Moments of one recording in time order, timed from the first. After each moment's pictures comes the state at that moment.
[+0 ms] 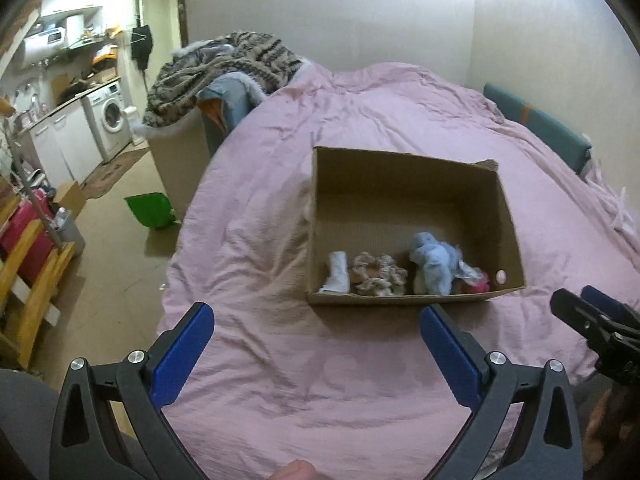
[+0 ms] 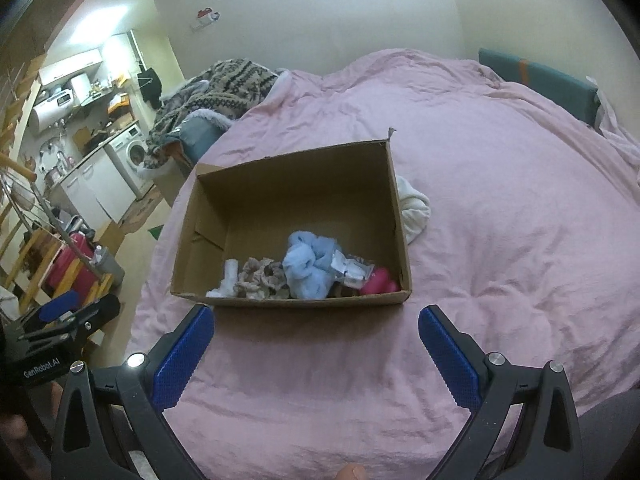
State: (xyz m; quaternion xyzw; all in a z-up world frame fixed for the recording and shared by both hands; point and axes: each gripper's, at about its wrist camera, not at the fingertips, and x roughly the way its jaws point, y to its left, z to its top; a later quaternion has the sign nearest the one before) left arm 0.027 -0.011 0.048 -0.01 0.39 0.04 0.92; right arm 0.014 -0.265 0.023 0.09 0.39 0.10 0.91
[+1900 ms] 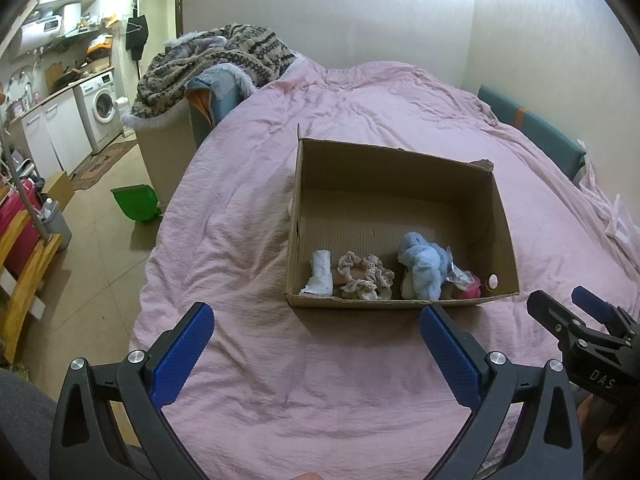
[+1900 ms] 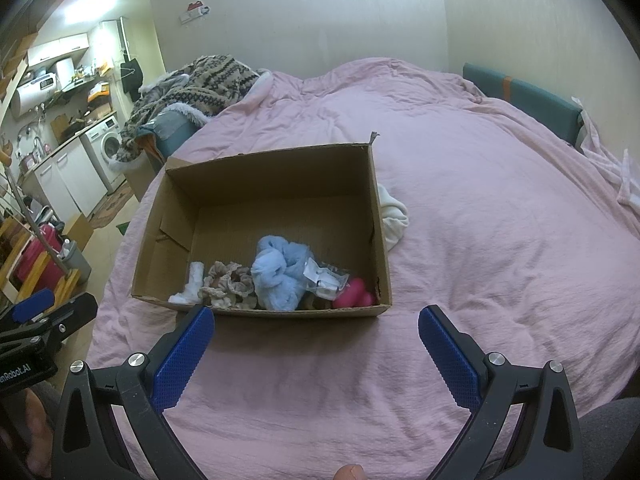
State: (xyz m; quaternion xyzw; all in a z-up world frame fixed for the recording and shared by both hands) left arm 0.042 -0.021 0.039 -0.03 0.40 0.01 0.92; right arm 0.028 -0.256 0.011 0.05 0.38 0.06 0.92
